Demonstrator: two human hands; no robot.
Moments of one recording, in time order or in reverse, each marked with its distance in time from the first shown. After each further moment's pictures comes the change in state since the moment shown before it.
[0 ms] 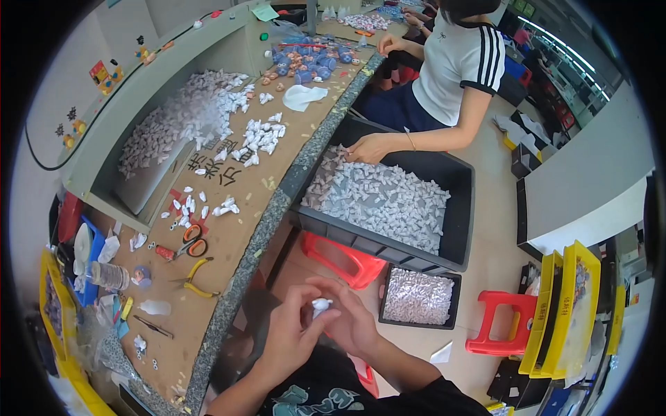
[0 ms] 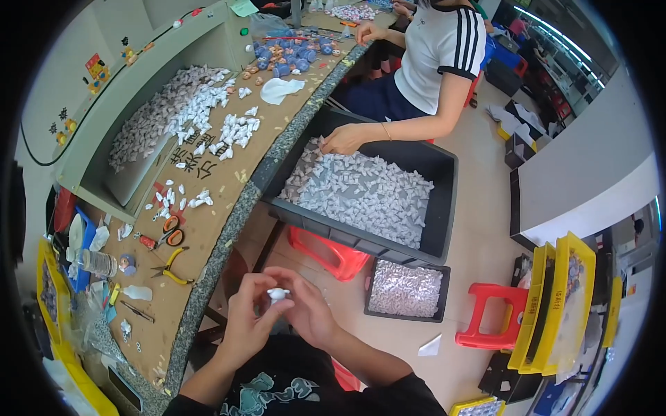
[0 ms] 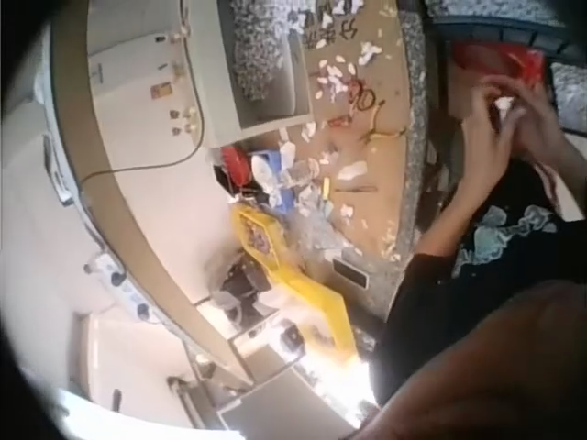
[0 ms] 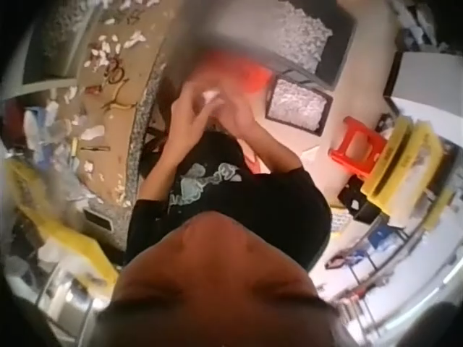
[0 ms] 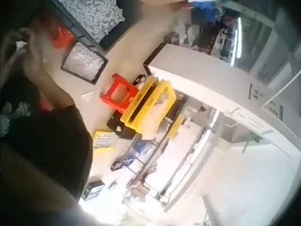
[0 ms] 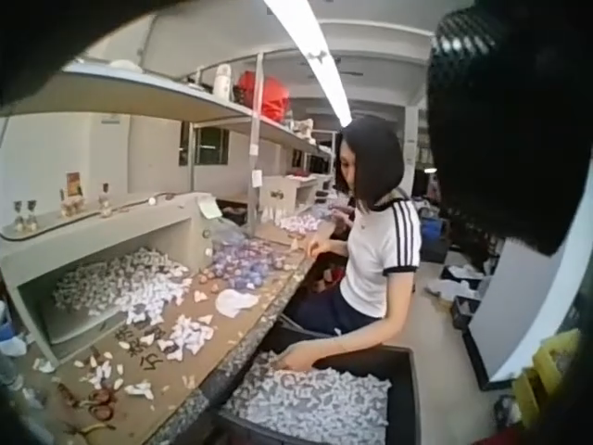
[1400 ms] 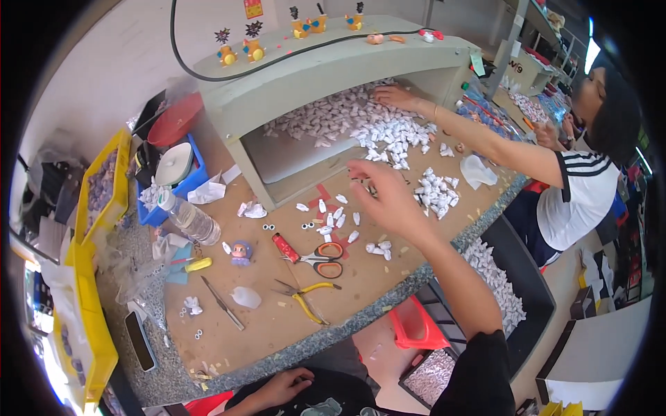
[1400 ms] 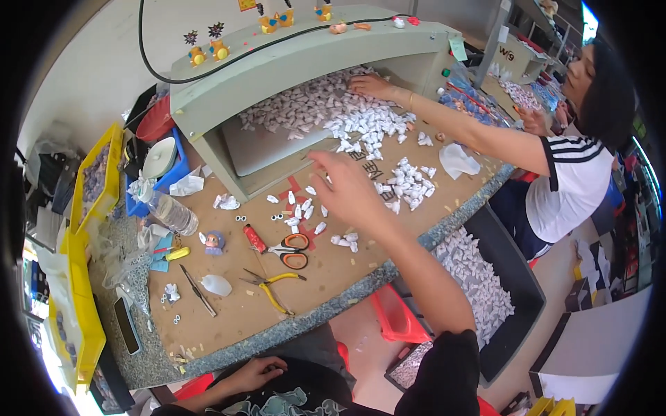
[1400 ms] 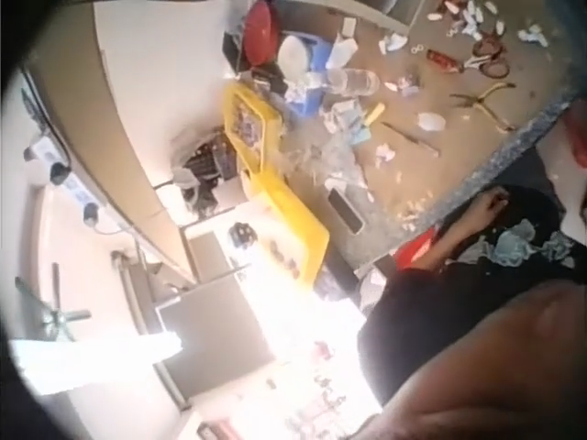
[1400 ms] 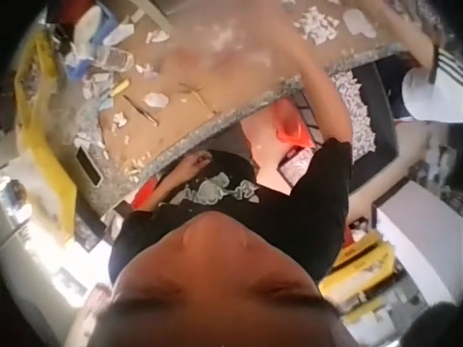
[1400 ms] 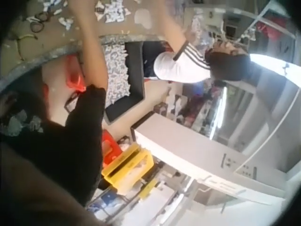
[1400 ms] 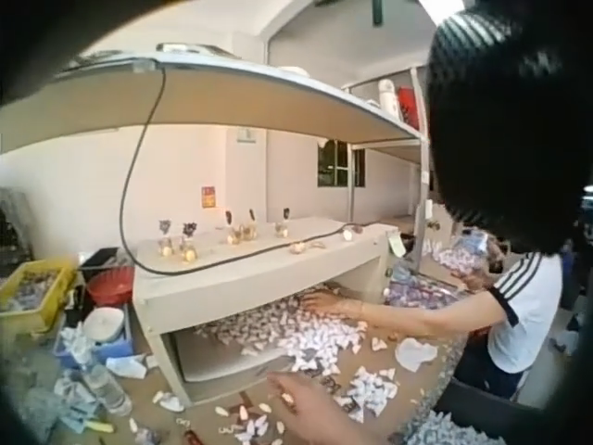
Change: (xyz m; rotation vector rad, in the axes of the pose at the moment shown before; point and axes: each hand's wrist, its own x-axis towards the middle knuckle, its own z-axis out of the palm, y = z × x) left_hand -0.148 -0.192 -0.055 -0.171 0.004 -0.468; right_hand 0.334 0.032 0.135 -1.469 -0.723 -0.618
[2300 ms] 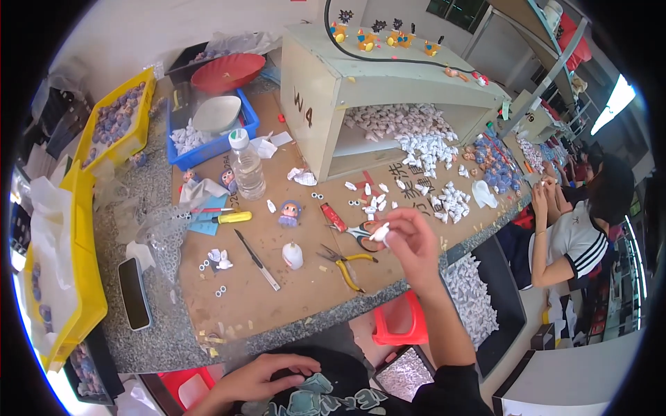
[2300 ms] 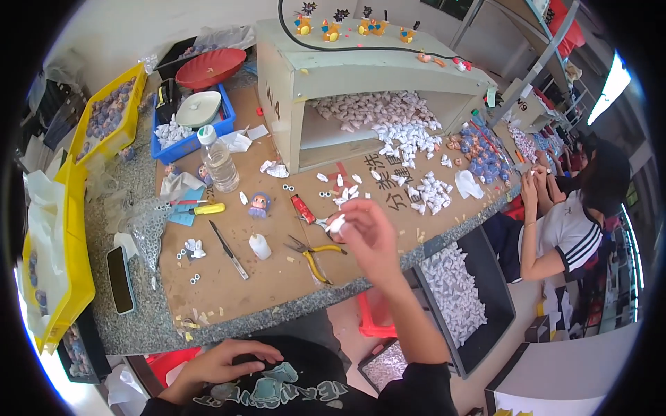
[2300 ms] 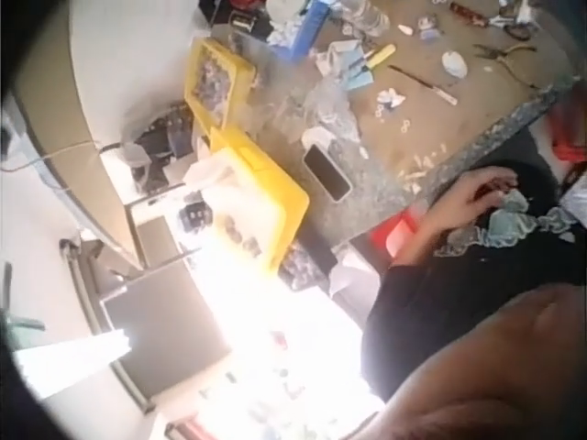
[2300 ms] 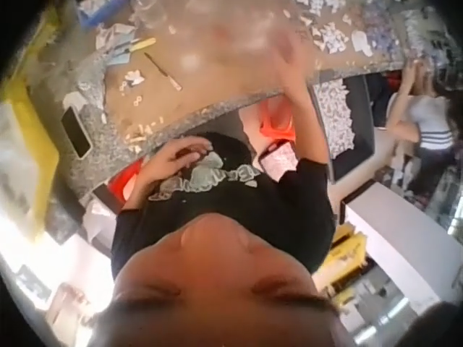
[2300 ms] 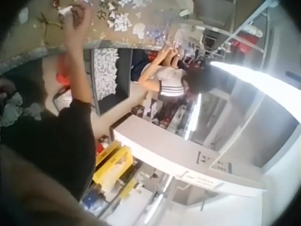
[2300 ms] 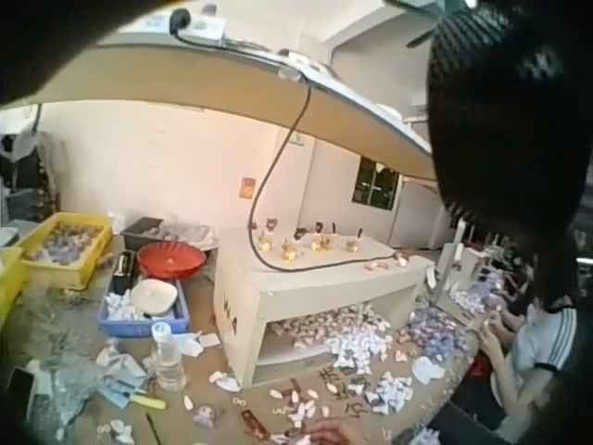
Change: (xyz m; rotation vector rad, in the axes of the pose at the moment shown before) left_hand -0.105 0.080 -0.067 -0.298 -0.069 0.381; right_hand -0.066 -0.135 0.046 0.792 -0.030 0.376
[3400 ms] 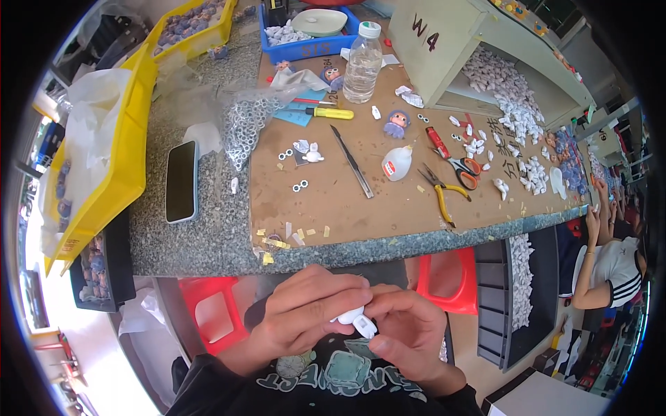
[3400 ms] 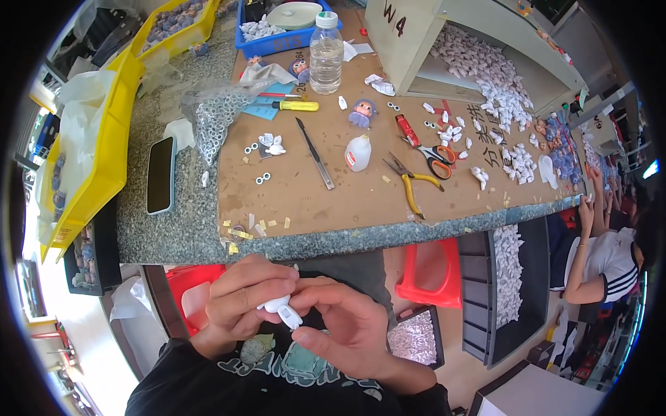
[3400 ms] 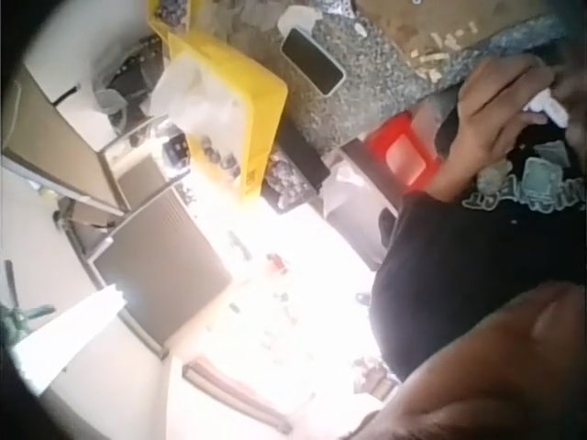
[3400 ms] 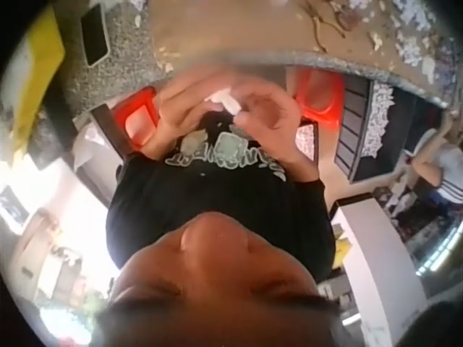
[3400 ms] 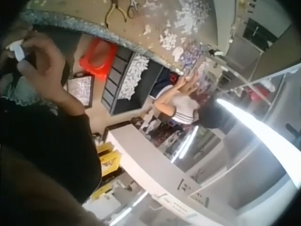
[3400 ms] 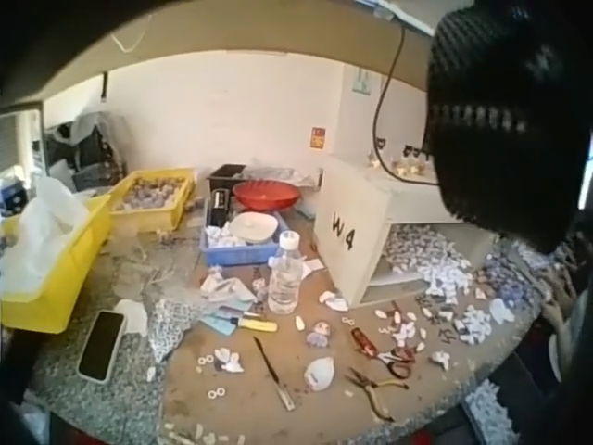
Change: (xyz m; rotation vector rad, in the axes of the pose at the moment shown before) left_hand -0.046 0.004 0.018 0.558 0.763 0.782; right_hand -0.168 -0.030 0.158 0.535 -0.332 0.216
